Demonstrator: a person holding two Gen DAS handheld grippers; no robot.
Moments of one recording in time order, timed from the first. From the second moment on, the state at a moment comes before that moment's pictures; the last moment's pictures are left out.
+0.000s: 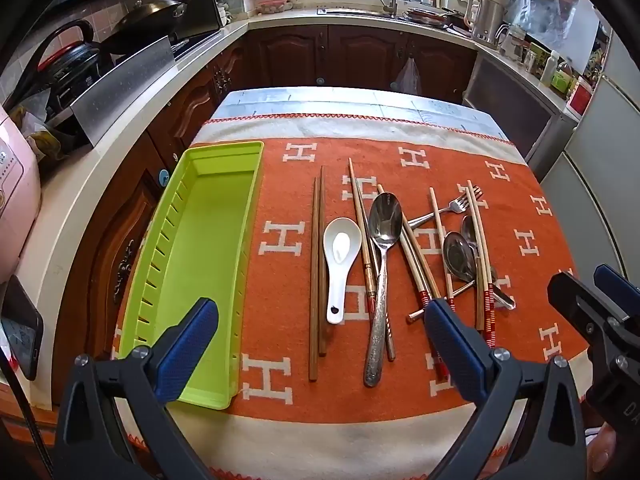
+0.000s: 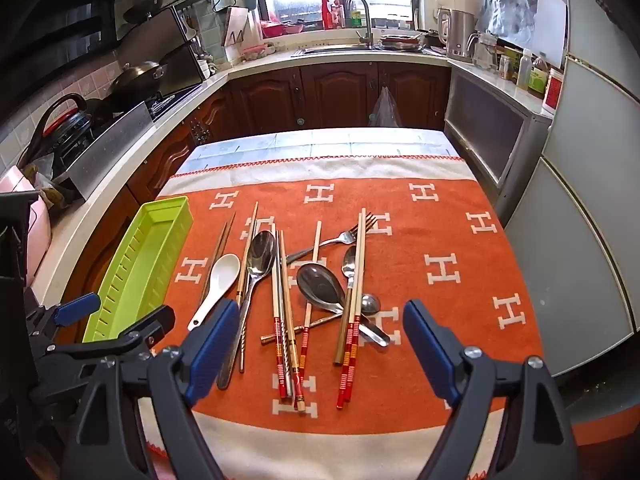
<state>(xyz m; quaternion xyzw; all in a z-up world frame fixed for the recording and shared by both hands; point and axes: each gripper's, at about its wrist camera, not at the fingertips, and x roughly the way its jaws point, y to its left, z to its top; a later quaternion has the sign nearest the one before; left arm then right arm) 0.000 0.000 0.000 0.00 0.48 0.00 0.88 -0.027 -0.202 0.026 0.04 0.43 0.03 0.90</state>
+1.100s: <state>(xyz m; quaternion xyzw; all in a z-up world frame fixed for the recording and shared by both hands) -0.002 -0.004 -0.008 -0.01 0.50 -0.02 0.87 -0.034 -0.205 0.023 0.06 0.44 0.04 0.90</state>
